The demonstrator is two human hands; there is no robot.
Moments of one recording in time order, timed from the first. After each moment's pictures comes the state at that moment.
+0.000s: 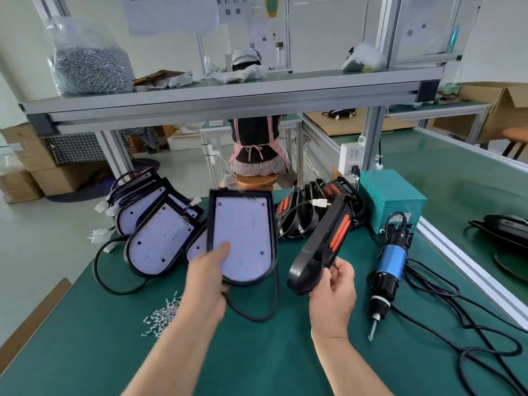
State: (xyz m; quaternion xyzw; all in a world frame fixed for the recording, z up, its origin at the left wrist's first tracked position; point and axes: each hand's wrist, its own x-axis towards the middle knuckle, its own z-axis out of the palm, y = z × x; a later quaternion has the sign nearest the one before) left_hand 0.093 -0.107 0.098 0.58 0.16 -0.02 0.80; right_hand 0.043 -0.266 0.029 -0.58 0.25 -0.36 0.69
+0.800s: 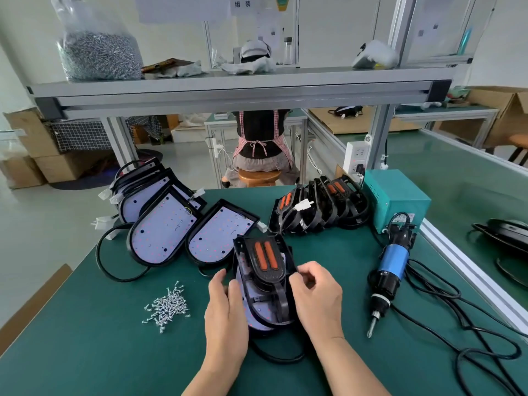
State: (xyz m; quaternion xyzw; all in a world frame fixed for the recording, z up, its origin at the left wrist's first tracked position) left_hand 0.028 -0.118 0.039 0.78 0.09 0.09 0.61; right_hand 0.033 -0.262 0.034 -0.78 0.17 -0.25 0.55
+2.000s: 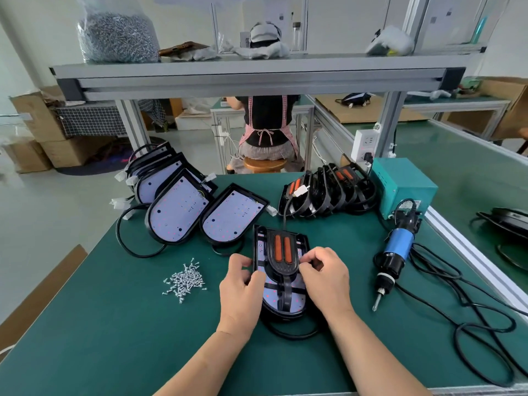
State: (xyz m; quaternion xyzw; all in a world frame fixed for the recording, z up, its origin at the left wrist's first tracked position) left_hand 0.023 -0.109 0.043 0.77 0.01 0.08 0.63; right_hand 0.028 -0.264 0.032 -0.82 0.16 -0.20 0.51
